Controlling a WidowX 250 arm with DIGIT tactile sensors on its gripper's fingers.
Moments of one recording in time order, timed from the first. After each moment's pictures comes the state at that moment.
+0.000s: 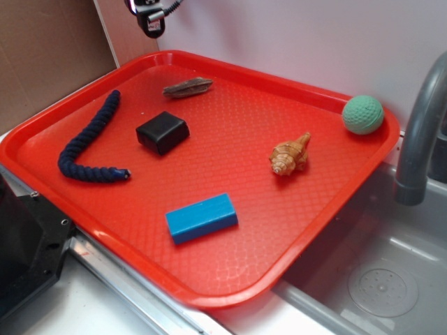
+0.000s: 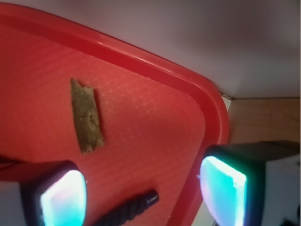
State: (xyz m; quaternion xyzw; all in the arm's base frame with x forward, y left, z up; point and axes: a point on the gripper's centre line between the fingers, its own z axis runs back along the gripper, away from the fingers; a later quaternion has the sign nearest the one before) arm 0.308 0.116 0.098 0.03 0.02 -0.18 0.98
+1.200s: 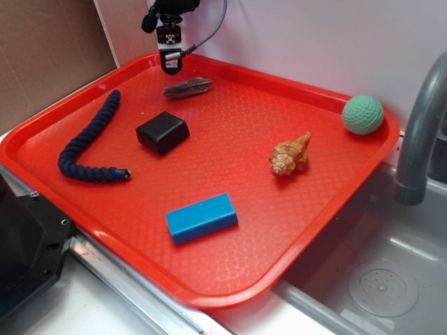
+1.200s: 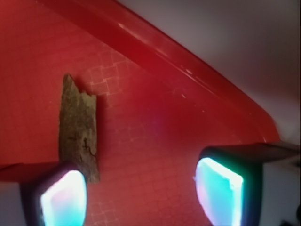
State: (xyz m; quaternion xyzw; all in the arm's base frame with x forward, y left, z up) arm 0.328 0.097 0.054 0.03 0.05 -0.30 0.95
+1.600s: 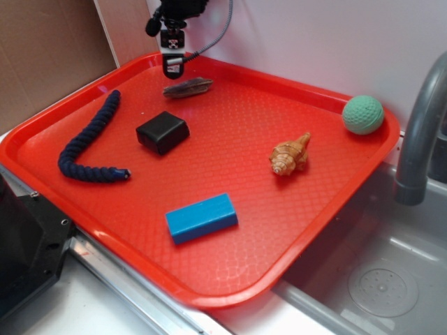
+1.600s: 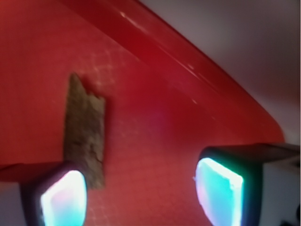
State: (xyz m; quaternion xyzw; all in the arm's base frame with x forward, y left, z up) arm 0.337 0.060 0.048 0.04 0.06 -0.36 0.93
